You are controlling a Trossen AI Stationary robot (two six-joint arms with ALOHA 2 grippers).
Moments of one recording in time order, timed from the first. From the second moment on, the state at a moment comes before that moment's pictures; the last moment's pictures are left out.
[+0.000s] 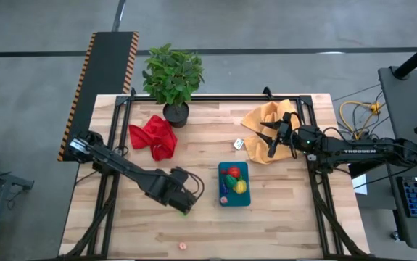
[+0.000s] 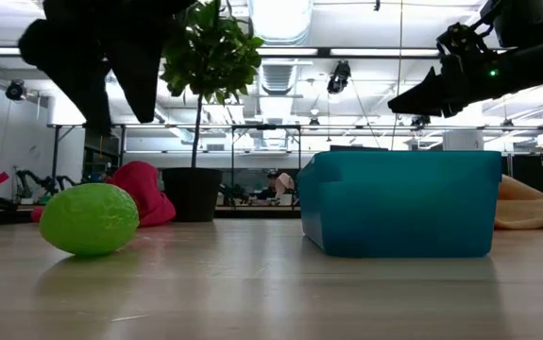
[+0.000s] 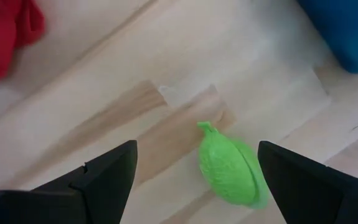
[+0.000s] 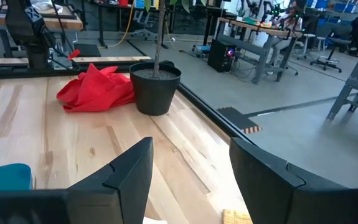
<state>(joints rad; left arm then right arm) -0.46 1.72 1.38 -1.09 -0.28 -1.42 -0.21 0.70 0.21 0.35 0.26 -0.09</state>
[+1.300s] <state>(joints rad) -0.44 1.71 1.34 -0.93 -0.07 -1.49 -0.21 0.70 0.21 0.35 0.26 -0.09</state>
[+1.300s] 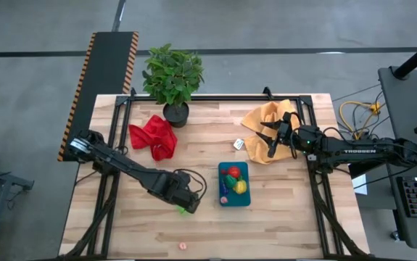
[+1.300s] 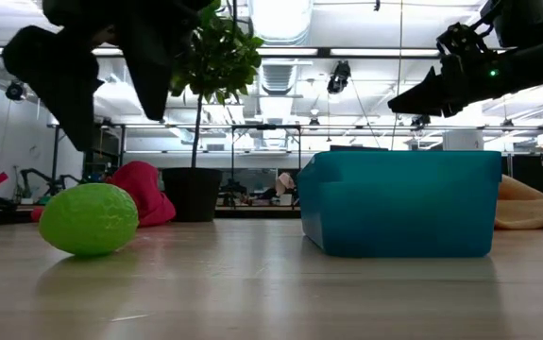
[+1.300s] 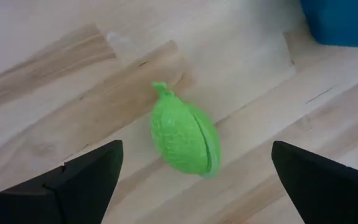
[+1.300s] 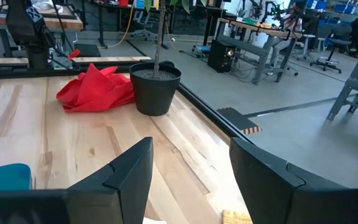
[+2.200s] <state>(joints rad) -0.47 1.72 1.20 -0.70 -0.06 -1.62 -0.21 0.70 0.21 0.35 0.26 -0.12</state>
